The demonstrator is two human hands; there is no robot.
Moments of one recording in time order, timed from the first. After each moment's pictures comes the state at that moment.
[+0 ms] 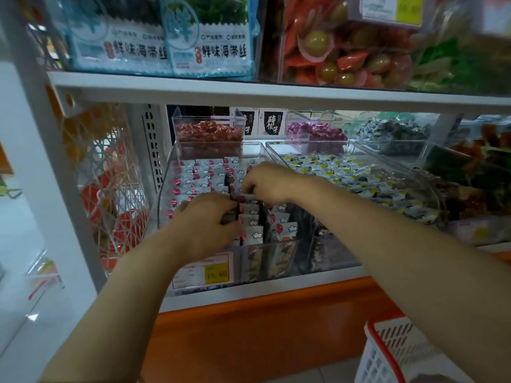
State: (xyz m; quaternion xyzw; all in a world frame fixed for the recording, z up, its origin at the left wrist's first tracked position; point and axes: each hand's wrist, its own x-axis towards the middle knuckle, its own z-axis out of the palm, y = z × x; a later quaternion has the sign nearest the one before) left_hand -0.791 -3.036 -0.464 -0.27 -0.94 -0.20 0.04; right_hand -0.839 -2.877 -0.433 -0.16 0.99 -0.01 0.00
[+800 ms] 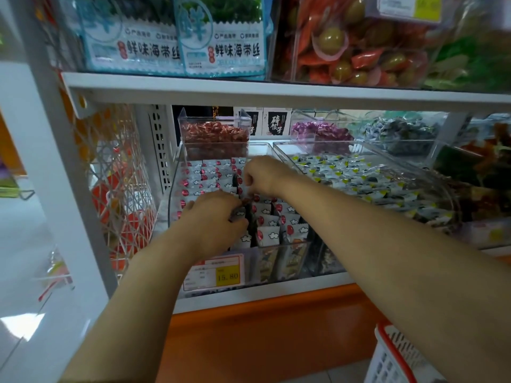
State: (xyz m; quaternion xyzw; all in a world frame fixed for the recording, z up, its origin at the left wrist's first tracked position) left_hand -0.794 -3.038 -0.461 -0.24 -0.95 -0.21 0.04; right_hand -0.879 -2.890 -0.446 -0.12 0.99 -0.04 -0.06
